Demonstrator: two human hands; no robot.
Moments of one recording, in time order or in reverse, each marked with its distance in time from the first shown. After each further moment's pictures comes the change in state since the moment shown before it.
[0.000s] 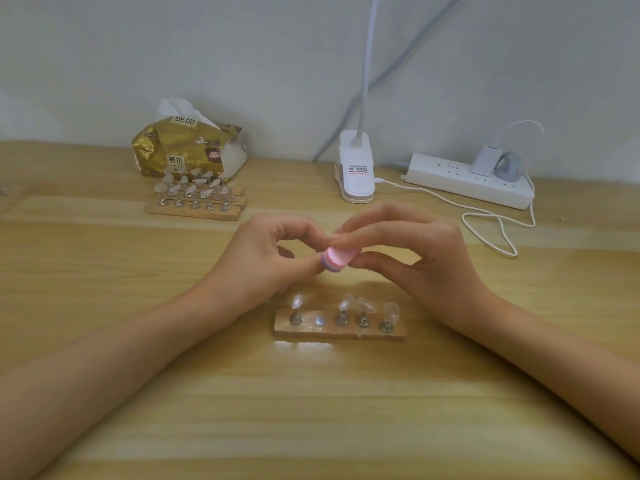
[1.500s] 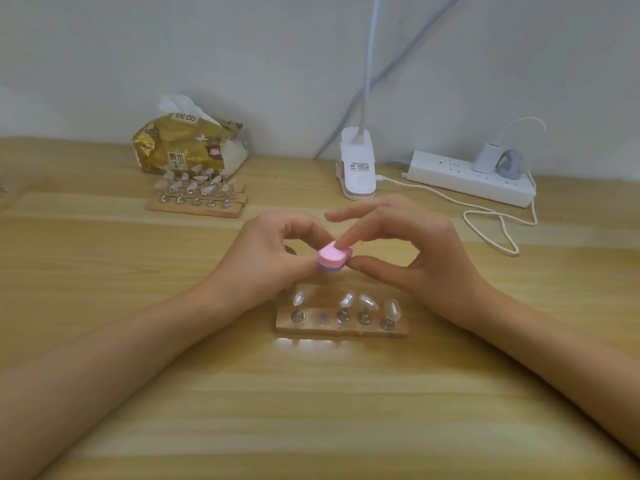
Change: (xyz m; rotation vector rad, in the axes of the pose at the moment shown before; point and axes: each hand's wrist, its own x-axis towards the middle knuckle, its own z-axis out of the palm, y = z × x) left_hand 0.004 -0.004 0.002 0.045 0.020 -0.068; right_hand 0.000 0.001 -0.003 0.035 -0.065 0.098
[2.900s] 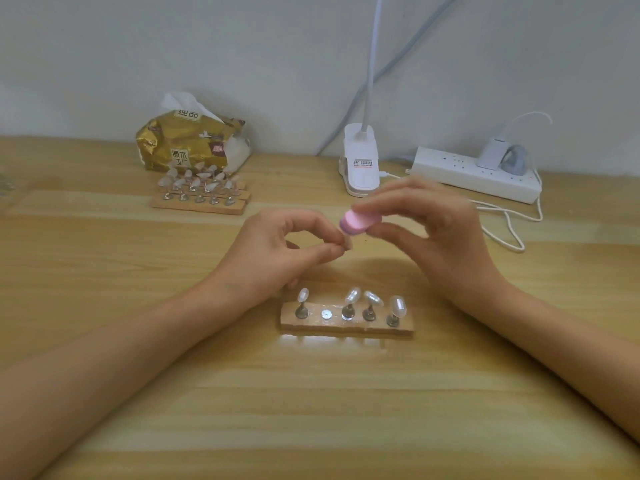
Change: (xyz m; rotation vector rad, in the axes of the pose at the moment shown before) left_hand -0.001 -0.002 -0.001 -0.030 -0.025 0.072; right_hand 0.003 0.005 -0.001 0.050 0.151 0.041
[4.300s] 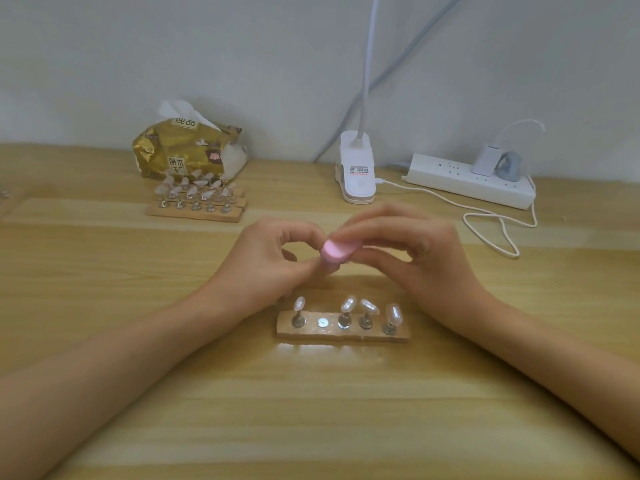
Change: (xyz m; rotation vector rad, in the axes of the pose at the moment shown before) left_hand 0.001 -0.001 0.001 0.009 0.015 -0.061; right_hand 0.000 -0.006 0.007 -0.008 -0.071 -0.020
